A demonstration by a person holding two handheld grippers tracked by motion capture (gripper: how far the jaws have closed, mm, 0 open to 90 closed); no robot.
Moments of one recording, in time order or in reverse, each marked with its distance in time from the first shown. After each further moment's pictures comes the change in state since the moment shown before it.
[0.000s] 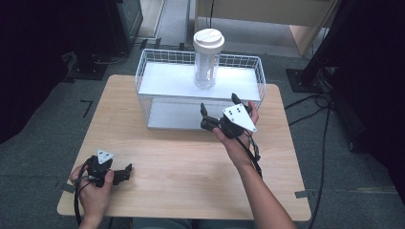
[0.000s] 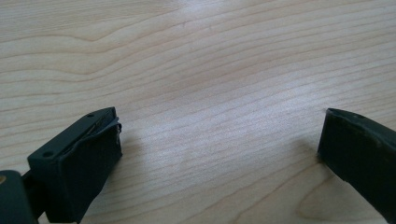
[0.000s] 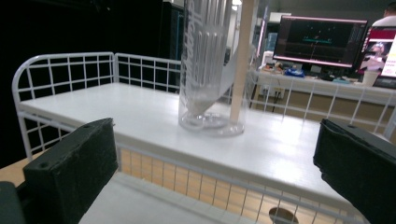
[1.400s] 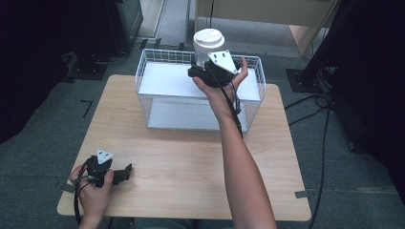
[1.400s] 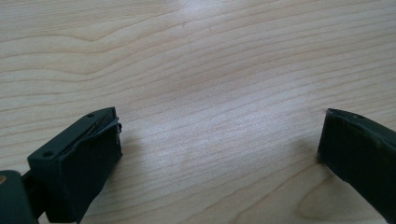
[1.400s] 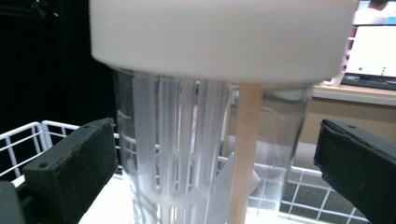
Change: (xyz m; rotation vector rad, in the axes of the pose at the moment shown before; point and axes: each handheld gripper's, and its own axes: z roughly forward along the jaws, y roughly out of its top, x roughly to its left) left arm 0.000 0.000 0.000 -0.002 -0.002 -0.003; right arm -0.001 0.075 0.118 0.023 -0.142 0.034
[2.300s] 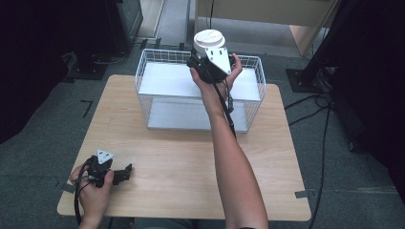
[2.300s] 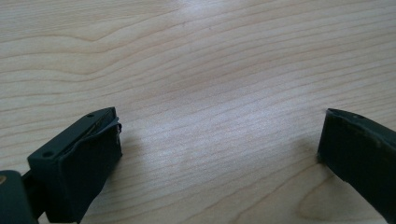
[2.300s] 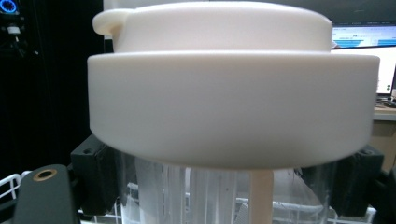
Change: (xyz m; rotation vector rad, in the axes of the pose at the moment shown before) left arm 0.000 0.000 0.000 0.003 0.000 0.001; right arm 0.014 0.005 0.012 -0.128 -0.090 0.049
